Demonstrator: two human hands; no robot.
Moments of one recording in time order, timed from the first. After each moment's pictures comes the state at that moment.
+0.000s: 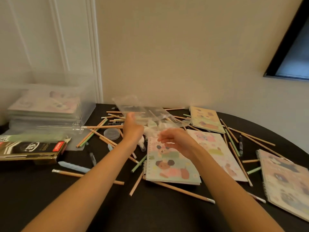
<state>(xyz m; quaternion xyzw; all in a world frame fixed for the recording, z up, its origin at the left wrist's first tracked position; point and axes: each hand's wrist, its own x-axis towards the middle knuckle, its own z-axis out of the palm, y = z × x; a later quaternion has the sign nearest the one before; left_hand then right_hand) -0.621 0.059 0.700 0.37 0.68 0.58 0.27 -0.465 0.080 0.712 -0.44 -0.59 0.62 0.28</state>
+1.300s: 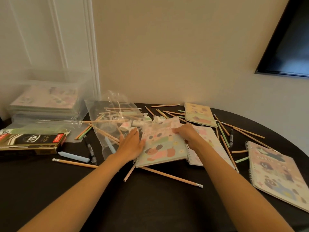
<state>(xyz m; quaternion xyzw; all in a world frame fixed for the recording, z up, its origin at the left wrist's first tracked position) -0.604 0.014 0.653 0.63 0.75 0.19 0.09 -0.430 0.093 0.705 -0.61 -0.56 0.48 0.28</state>
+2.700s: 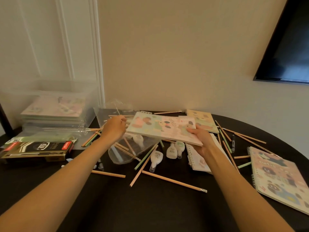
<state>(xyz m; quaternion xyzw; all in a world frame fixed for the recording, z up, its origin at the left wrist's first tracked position) -0.661 0.008 0.720 0.53 0.76 0.36 0.09 -0.402 0.071 0.720 -0.39 -0.39 0.69 0.47</state>
